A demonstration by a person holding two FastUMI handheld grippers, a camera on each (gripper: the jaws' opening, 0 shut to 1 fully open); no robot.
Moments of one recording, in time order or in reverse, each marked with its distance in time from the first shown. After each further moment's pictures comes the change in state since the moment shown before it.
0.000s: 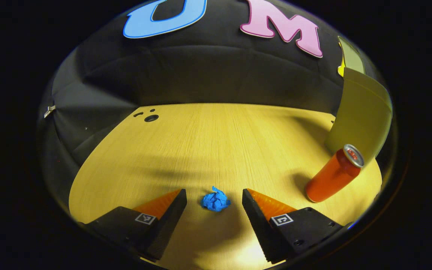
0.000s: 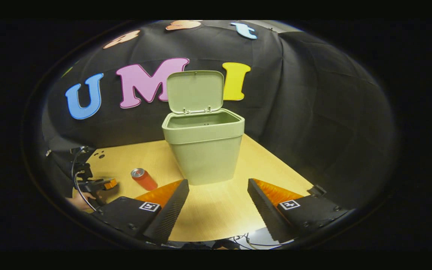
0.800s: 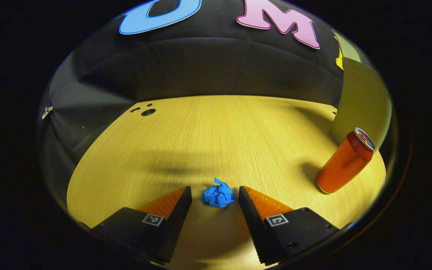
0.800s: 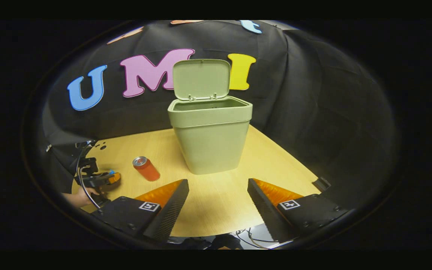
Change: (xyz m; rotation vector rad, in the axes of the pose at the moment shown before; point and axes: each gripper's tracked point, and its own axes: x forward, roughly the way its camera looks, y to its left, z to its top) left arm 0.013 0.003 -0.015 0.024 0.010 -0.011; right arm 0.000 0.018 -0.032 -0.011 0.080 0.022
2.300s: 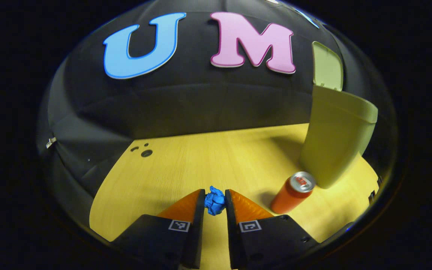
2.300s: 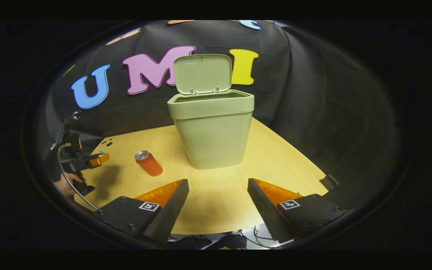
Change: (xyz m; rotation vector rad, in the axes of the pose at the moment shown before) left arm -0.109 -0.058 0.111 0.091 -0.201 -0.061; right arm 0.012 -0.016 -0.017 0.009 0.020 0.079
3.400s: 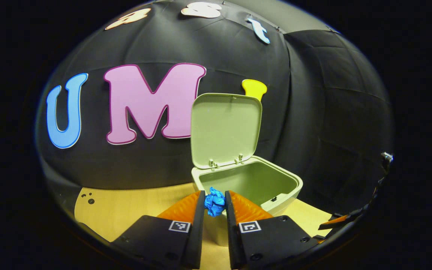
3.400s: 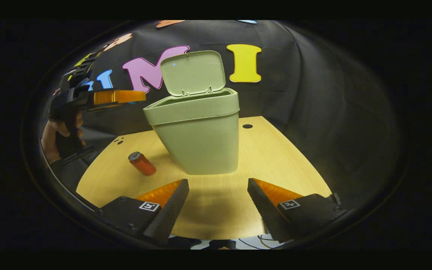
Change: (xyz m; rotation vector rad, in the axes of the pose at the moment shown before) left arm -0.037 -0.289 0.193 0.075 -0.254 -0.309; right arm 0.048 -0.077 0.020 -0.037 0.011 0.204
